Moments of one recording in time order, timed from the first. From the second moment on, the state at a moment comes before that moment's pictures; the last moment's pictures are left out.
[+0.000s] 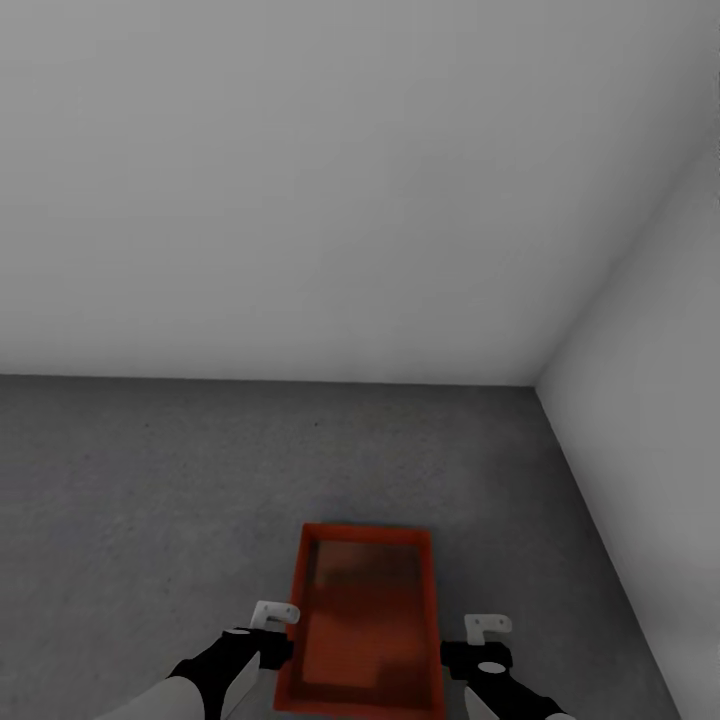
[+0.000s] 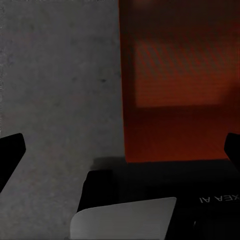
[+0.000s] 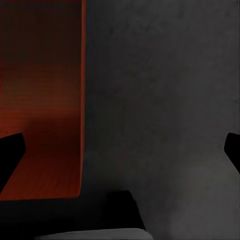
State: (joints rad) left arm -0.62 -0.09 0.01 -0.15 -0.11 0.18 0.06; right arm -0.54 0.03 0.63 -0.20 -0.58 -0.04 -0.30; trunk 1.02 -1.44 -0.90
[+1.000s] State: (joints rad) left arm -0.62 -0.09 0.01 -0.15 -0.11 0.18 0.06; right arm -0.54 0.03 0.63 -0.20 -0.58 -0.04 -0.30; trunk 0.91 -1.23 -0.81
